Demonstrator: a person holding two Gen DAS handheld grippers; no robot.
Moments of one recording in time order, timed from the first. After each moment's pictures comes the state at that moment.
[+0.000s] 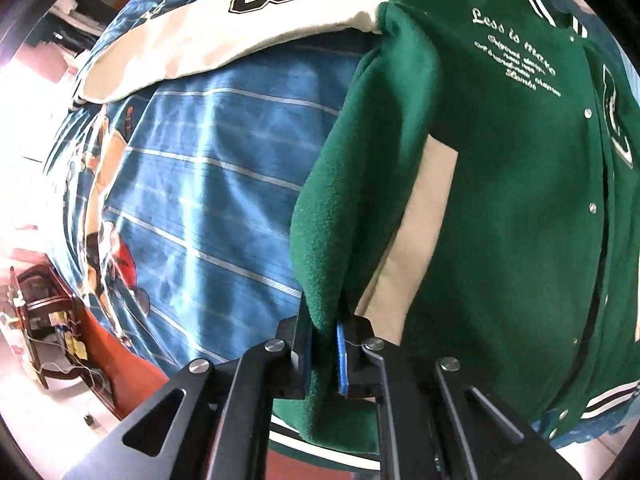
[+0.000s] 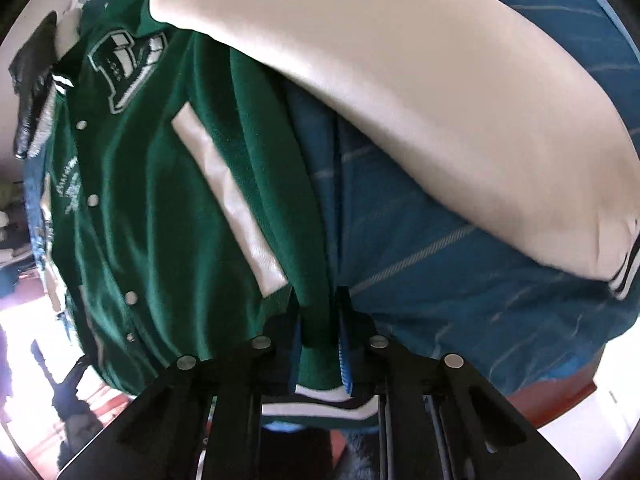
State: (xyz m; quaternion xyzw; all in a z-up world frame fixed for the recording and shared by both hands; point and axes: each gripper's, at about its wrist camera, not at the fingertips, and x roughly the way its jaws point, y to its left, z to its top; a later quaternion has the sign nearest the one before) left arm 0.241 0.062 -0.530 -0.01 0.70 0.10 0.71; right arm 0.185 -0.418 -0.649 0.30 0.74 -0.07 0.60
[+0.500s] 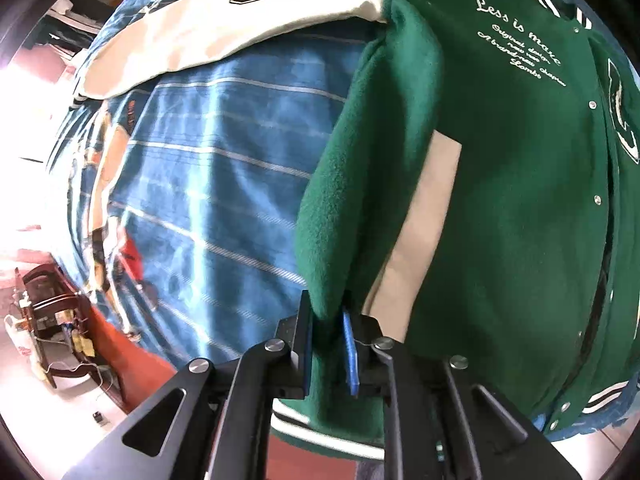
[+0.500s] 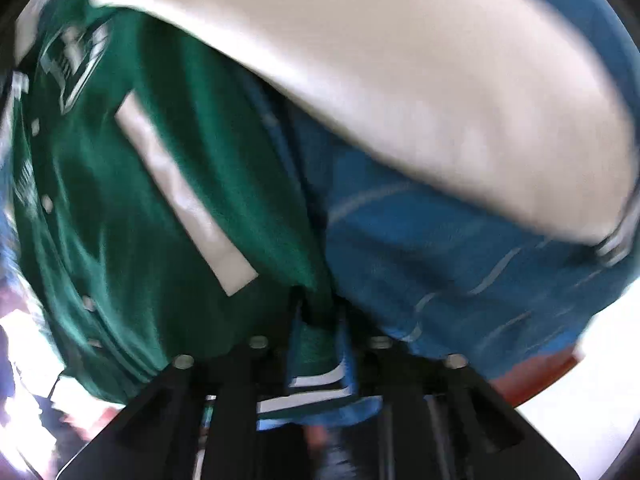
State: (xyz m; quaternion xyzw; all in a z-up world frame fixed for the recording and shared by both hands) left arm 0.227 0.080 -0.517 0.00 0.71 0.11 0.69; right arm 0.179 -0.409 -0.649 0.22 0.77 -0.13 0.58
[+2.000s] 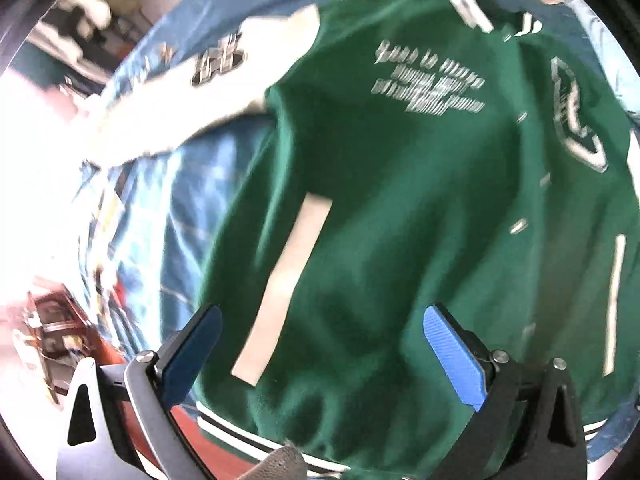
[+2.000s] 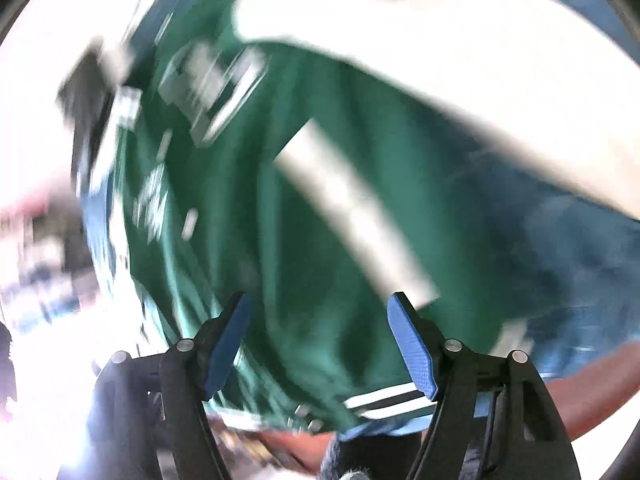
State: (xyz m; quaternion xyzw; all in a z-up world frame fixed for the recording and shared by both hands) left arm 0.254 -0.039 -0.459 0.04 0.64 0.10 0.76; right arm 0.150 -0.400 -0.538 0.42 0.65 -0.09 0.62
